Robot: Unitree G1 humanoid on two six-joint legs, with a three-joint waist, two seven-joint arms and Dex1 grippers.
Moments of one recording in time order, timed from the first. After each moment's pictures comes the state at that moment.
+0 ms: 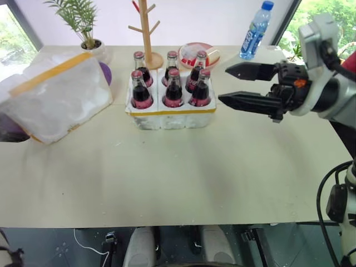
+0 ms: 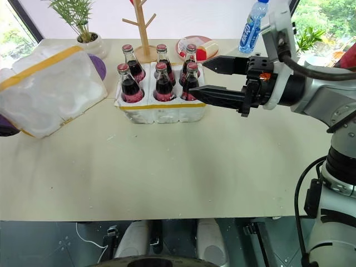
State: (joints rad) left arm -1.20 1.20 -0.19 1.35 0.36 0.02 -1.35; right arm -0.82 -0.83 -0.26 -0.35 1.03 1.11 0.82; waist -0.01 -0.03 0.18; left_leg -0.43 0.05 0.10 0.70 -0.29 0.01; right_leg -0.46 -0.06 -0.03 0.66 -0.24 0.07
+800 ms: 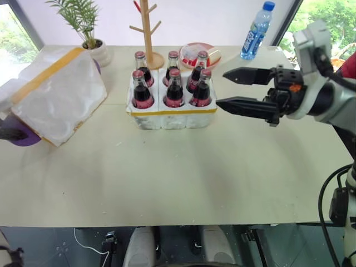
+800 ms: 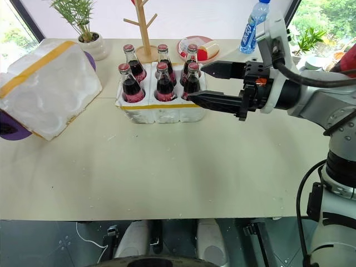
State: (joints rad) left arm -1.19 1.20 -0.18 1.35 0.36 0.08 -1.37; right arm -0.80 -0.84 -0.22 -0.35 1.04 1.06 0.82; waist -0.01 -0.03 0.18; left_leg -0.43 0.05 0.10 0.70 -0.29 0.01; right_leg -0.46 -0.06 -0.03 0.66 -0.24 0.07
